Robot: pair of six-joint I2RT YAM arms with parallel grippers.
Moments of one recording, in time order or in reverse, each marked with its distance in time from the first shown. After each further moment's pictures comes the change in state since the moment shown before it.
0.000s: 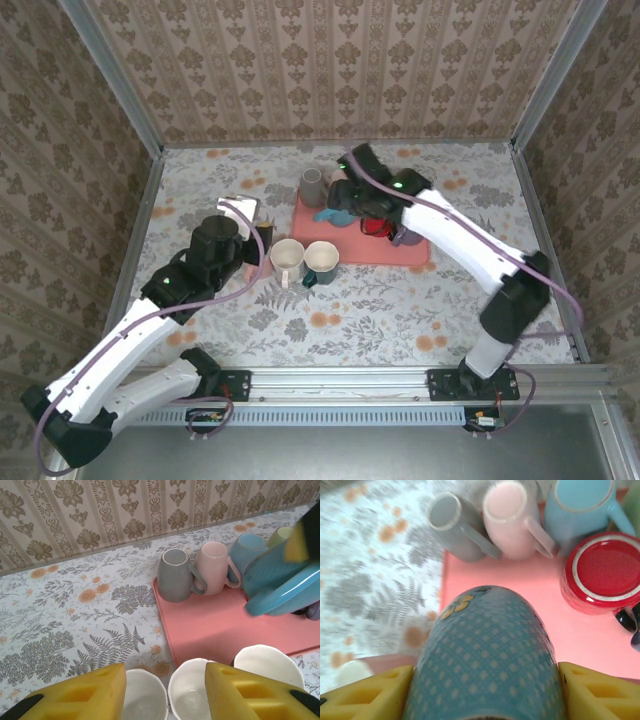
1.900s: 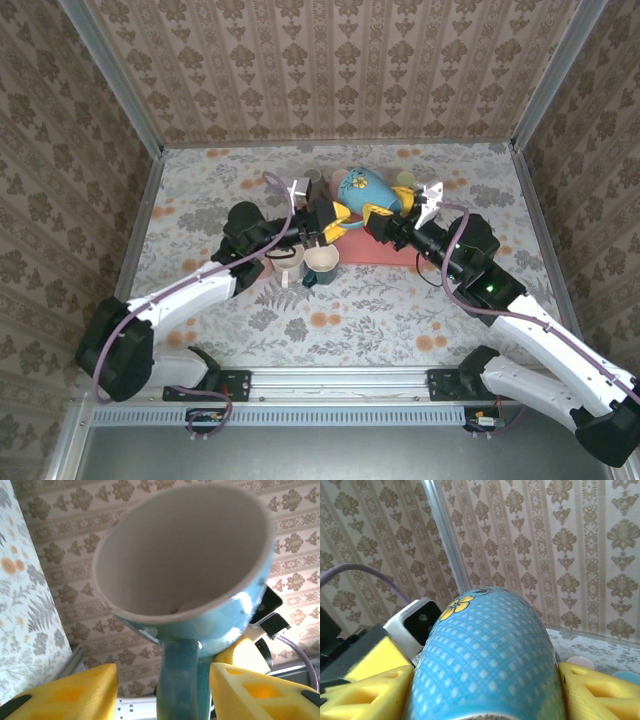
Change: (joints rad) left arm 0.027 0.454 -0.148 1.264 1.082 -1.366; right arm -0.030 -0.778 -0.826 0.951 -0.232 -0.528
